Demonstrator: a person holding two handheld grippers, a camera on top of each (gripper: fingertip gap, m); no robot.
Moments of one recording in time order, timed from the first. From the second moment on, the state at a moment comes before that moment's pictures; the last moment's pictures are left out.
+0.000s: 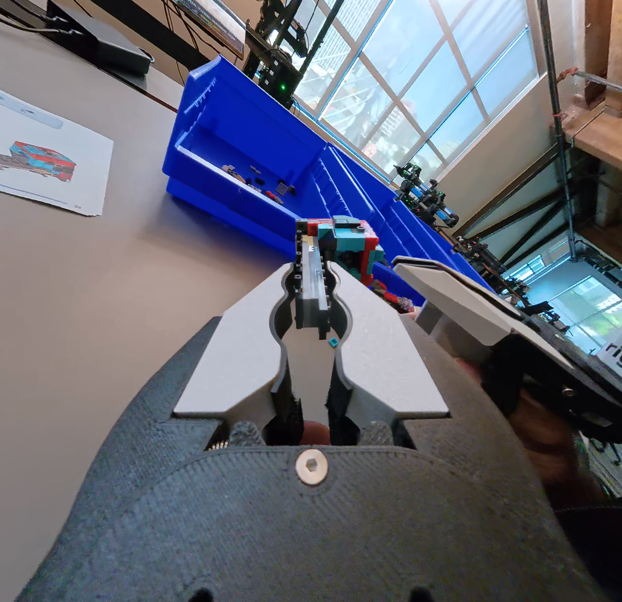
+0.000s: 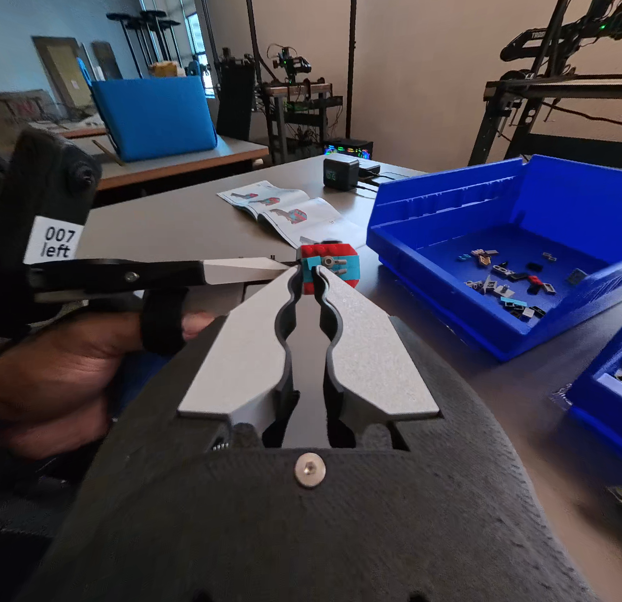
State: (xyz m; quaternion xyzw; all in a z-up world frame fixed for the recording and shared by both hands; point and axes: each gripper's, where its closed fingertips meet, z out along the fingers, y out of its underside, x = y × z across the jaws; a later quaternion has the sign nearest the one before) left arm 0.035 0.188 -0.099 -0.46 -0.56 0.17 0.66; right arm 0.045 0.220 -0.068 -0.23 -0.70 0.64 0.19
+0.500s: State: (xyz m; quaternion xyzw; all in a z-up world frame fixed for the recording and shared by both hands) left arm 0.039 0.184 -0.092 -0.52 -0.52 0.27 0.63; right arm 0.045 0.216 -0.070 -0.21 -0.72 0.61 0.23
